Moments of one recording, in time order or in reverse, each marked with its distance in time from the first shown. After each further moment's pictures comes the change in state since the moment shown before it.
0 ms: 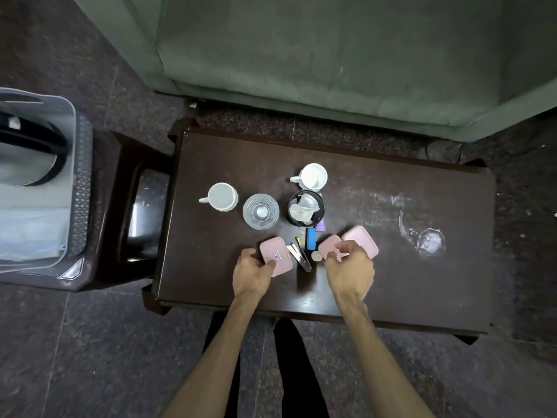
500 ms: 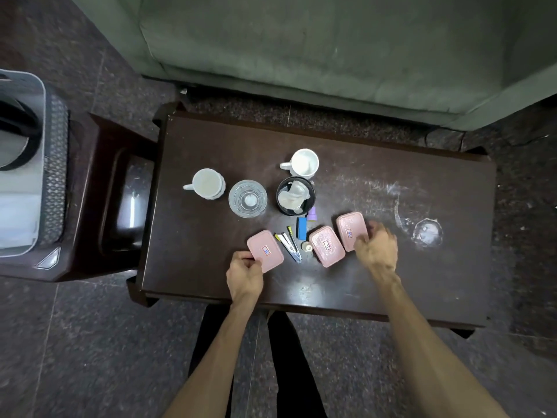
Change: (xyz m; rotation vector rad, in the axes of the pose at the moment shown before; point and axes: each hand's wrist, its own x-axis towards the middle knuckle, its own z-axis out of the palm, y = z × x) left_hand -0.002 -0.029 0.042 -0.275 0.121 -0.106; right_hand 0.094 0.056 -0.024 -0.165 -0.166 -0.056
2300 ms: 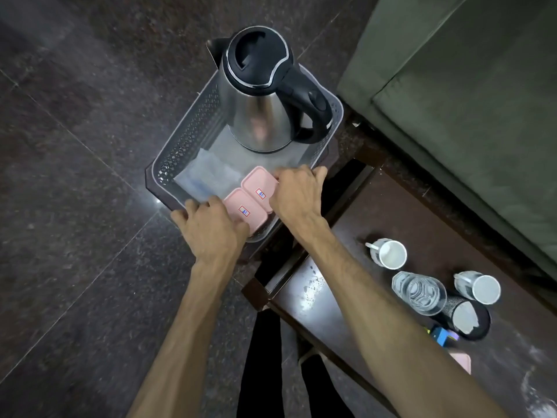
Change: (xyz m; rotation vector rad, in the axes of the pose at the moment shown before) left_hand 0.128 0.043 -0.409 0.611 0.539 0.054; right_hand -0.250 -0.495 0.247 -0.592 -0.102 -1.119
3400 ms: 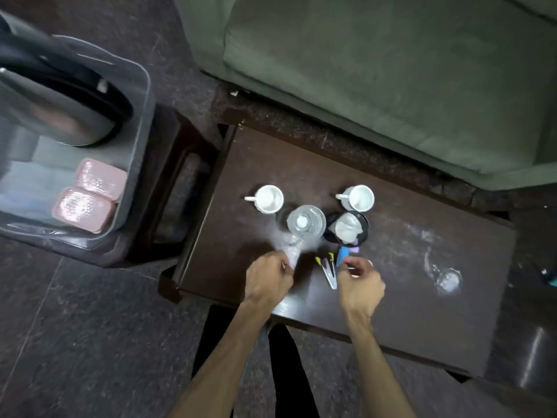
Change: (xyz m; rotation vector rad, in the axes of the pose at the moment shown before) left_hand -0.238 0.169 0.152 -0.247 -0.576 0.527; right_hand -0.306 0.294 0.051 0.697 0.431 1.194
